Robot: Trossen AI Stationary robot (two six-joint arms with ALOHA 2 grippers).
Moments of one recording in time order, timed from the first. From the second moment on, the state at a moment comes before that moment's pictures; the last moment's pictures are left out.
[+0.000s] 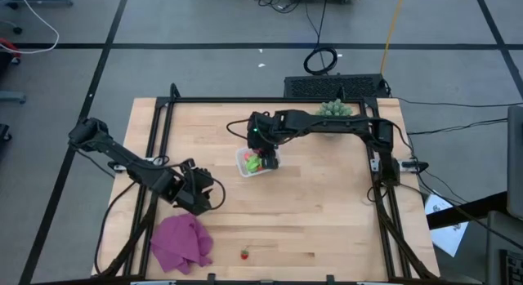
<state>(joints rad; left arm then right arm) -0.51 1.30 0.86 -0.90 -0.50 -0.81 -0.18 2.01 1.75 -0.84 -0.12 -0.25</state>
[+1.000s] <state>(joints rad) -0.44 1.30 0.86 -0.92 -0.50 -0.79 -0.22 2.01 1.61 -0.77 -0.16 -0.25</state>
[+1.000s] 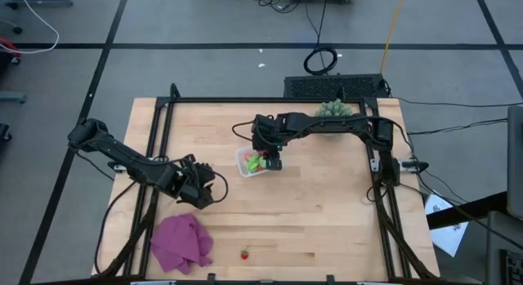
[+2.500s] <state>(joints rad) -0.44 1.30 0.86 -0.92 -0.50 -0.79 -0.27 2.01 1.48 -0.62 -0.20 -0.24</state>
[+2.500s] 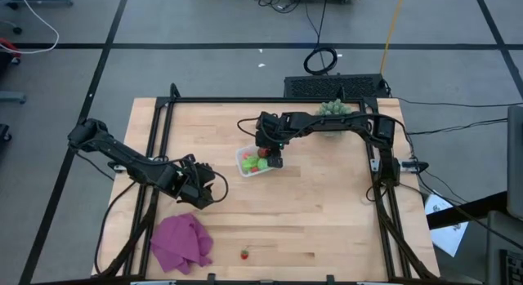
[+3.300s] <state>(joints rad) -0.44 1.30 0.86 -0.92 -0.51 -0.79 -0.27 2.01 1.48 -0.55 -0.18 -0.25</state>
